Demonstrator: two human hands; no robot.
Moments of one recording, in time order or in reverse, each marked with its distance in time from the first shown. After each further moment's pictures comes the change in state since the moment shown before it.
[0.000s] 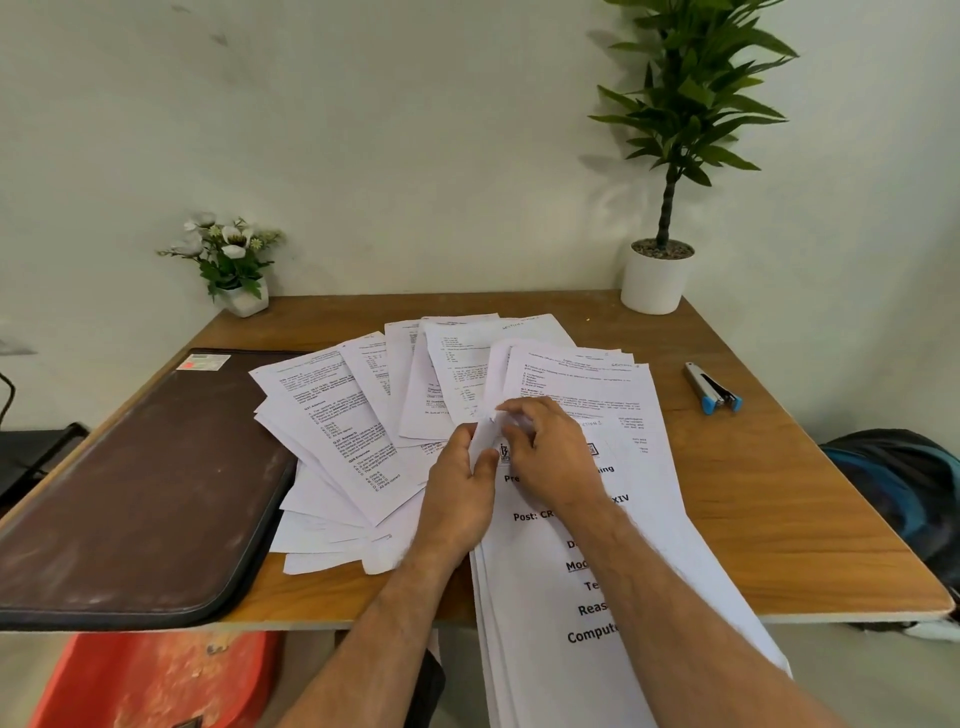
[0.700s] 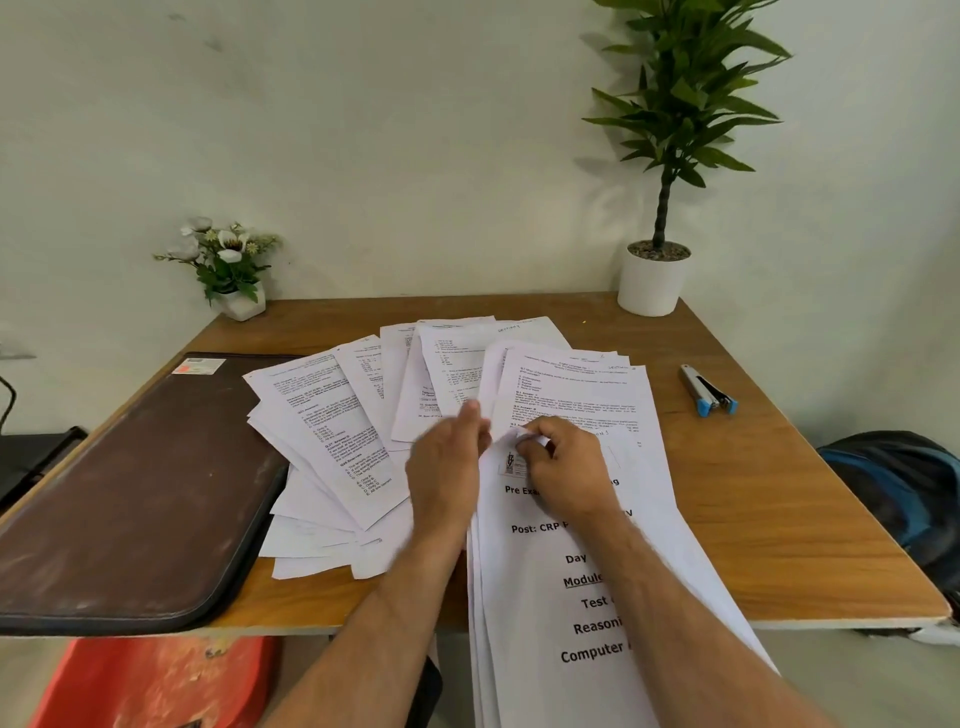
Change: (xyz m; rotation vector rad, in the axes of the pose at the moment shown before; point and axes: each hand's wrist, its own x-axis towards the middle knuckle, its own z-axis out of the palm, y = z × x) left_hand 0.008 0.034 0.002 -0.039 0.236 -0.087; right_hand -0.008 0.024 -0.010 0.177 0.046 0.117
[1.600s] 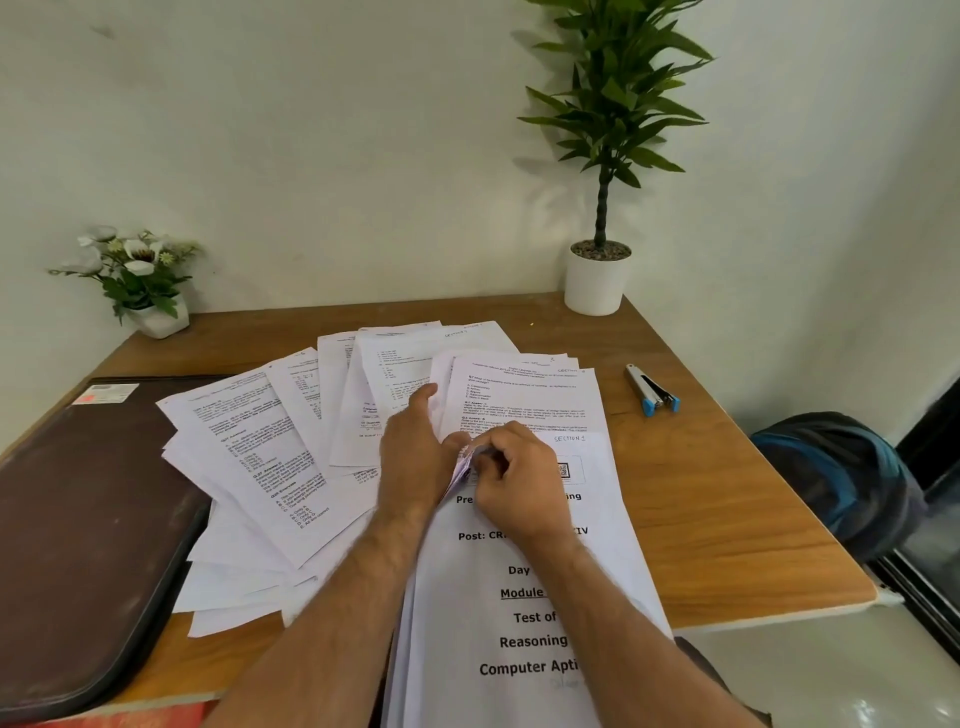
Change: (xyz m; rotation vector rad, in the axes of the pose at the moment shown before) left_hand 0.074 -0.037 0.048 0.397 -0.132 0.218; right_hand 0.000 0.002 0.000 -0.062 0.145 -0.219
